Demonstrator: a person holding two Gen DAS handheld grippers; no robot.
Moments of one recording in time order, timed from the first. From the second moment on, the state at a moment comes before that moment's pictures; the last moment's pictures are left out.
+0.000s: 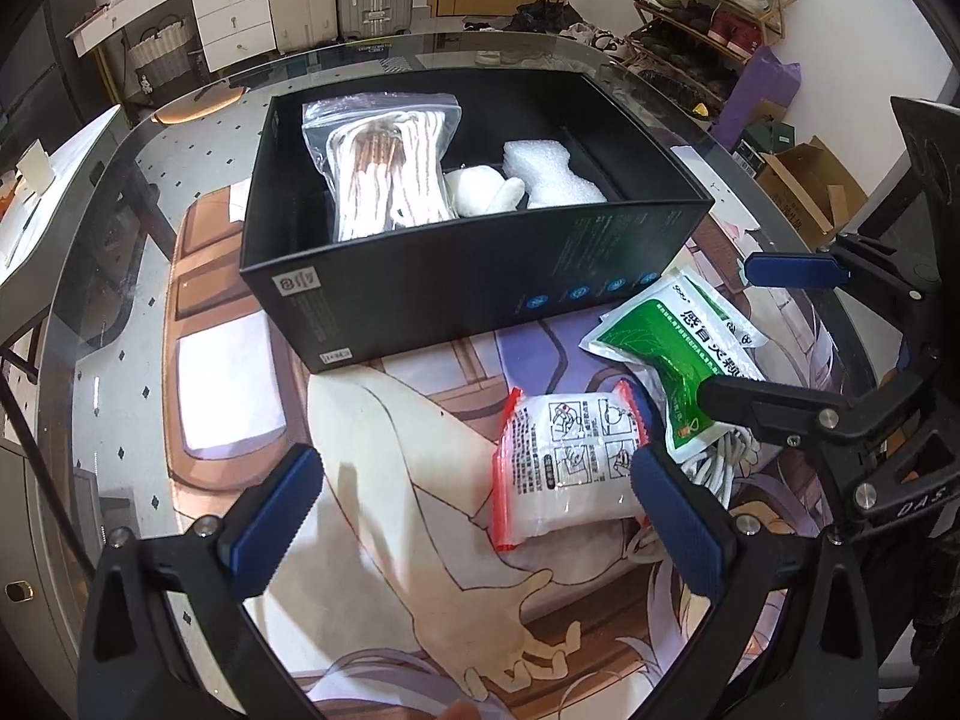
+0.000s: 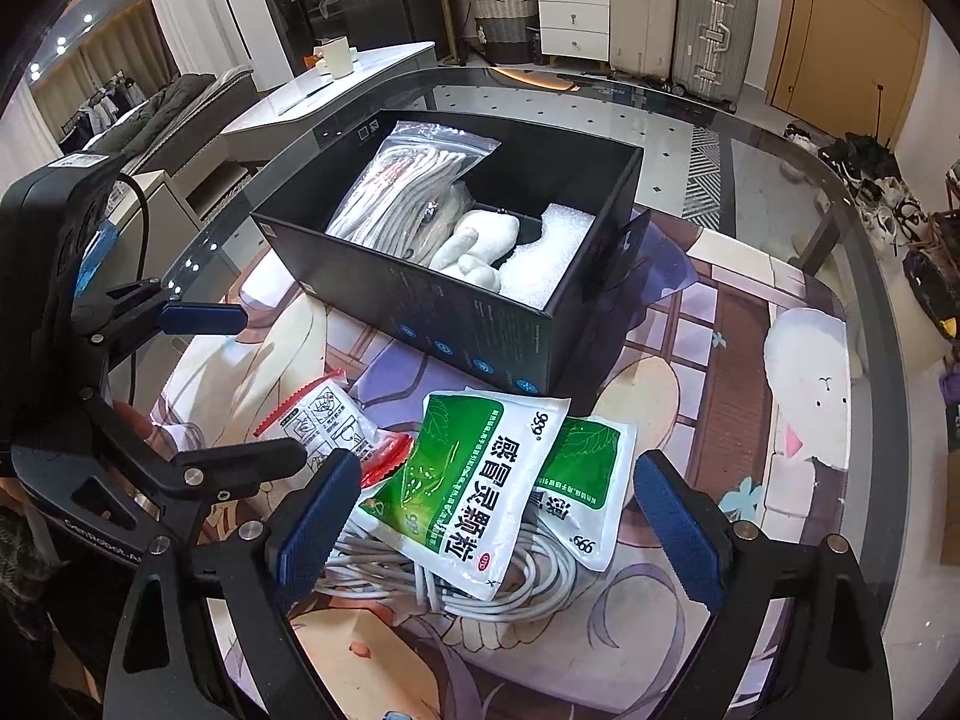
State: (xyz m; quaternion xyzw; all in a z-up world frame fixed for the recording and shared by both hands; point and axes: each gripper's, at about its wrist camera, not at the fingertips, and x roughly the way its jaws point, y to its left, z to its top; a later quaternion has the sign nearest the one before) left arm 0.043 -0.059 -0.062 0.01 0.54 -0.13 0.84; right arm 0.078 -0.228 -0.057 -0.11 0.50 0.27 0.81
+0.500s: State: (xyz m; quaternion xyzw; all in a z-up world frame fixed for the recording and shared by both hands) left arm 0.041 -0.067 -0.069 0.02 0.55 -0.14 0.83; right arm 0.090 -0.197 -0.081 -0.18 0.52 0.25 0.79
